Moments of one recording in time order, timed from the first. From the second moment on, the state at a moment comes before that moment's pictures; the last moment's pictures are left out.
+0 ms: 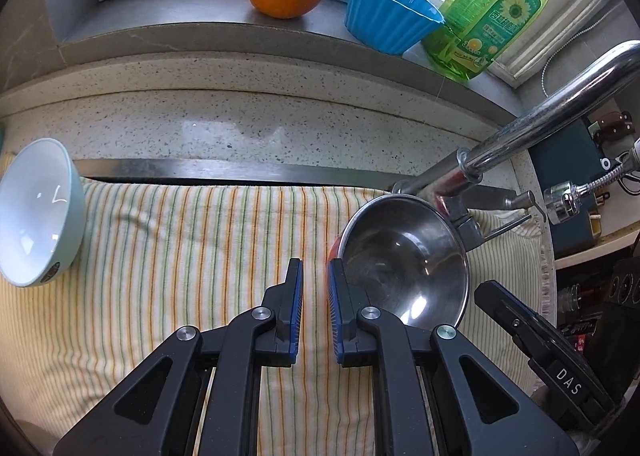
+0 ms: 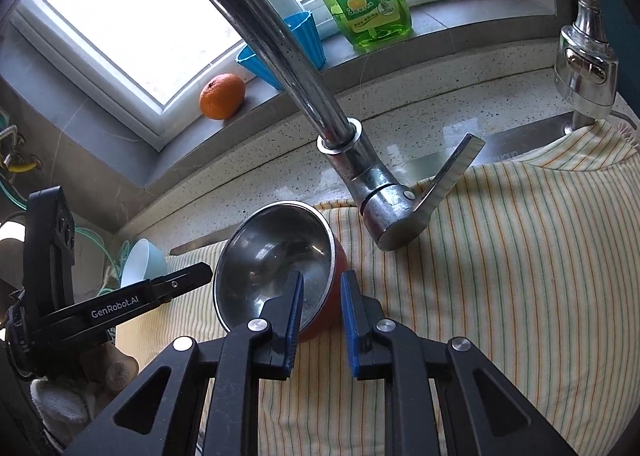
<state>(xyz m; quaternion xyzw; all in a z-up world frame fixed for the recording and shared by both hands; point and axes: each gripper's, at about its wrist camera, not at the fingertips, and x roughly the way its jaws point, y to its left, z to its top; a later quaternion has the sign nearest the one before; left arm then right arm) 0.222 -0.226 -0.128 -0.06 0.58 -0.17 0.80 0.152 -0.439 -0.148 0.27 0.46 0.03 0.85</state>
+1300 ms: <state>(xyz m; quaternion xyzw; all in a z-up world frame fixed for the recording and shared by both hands) 0.239 -0.231 -0.130 -0.05 0.59 -0.19 0.78 0.179 -0.471 -0.156 0.36 0.47 0.06 0.80</state>
